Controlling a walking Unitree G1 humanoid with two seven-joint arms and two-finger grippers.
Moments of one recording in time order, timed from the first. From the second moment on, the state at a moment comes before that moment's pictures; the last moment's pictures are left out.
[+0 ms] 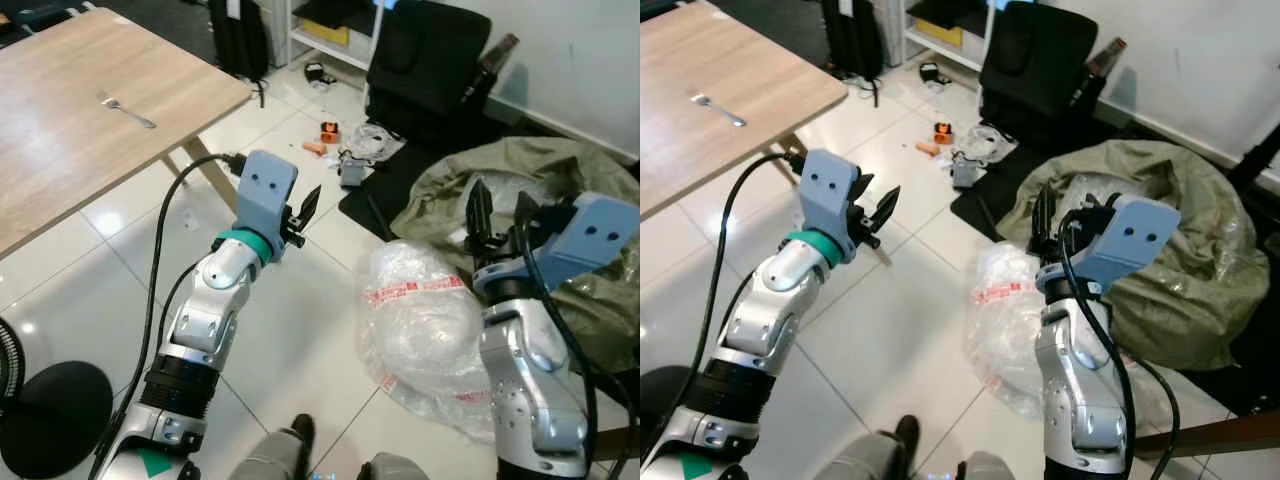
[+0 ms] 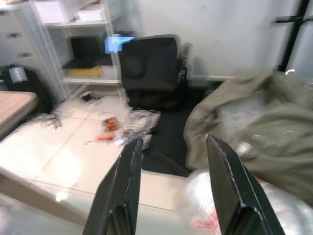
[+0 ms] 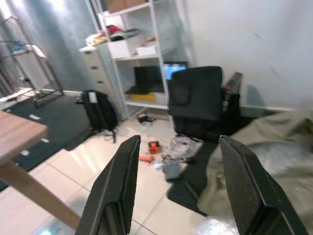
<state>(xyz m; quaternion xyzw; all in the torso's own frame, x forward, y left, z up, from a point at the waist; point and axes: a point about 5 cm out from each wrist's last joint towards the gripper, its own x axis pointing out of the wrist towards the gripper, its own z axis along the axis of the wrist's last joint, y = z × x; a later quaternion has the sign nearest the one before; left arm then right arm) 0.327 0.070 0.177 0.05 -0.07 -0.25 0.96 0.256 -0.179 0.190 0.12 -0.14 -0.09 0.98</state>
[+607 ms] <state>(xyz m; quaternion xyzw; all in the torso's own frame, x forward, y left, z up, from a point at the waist) 0.329 0.070 0.179 0.05 -0.08 -0.24 0.97 0.256 -0.180 0.190 0.11 -0.14 -0.10 0.98</state>
